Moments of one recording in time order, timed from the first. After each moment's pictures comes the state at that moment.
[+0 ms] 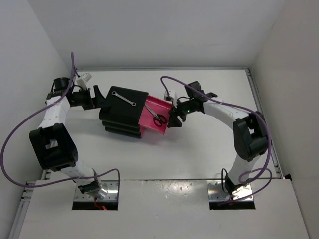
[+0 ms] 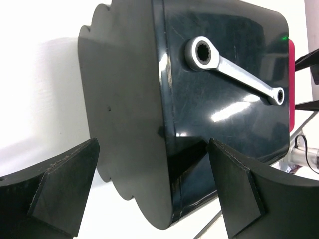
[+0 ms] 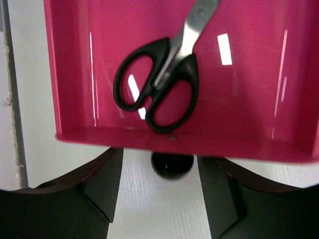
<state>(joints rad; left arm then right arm) 0.33 1.59 1.25 -0.66 0.85 0.15 0.40 1.77 1.19 -0.44 -0.82 -0.60</state>
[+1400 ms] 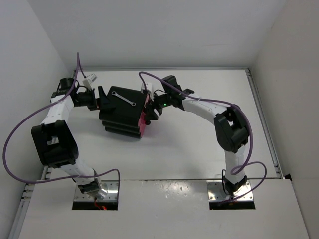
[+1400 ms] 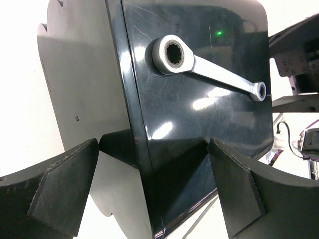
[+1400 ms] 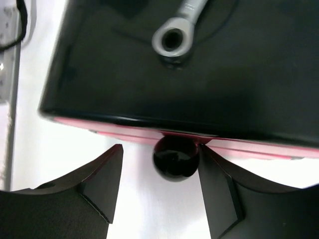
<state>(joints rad) 0.28 1.63 1.25 -0.68 0.92 0.16 0.61 1.99 1.49 -0.24 -0.80 -0.42</state>
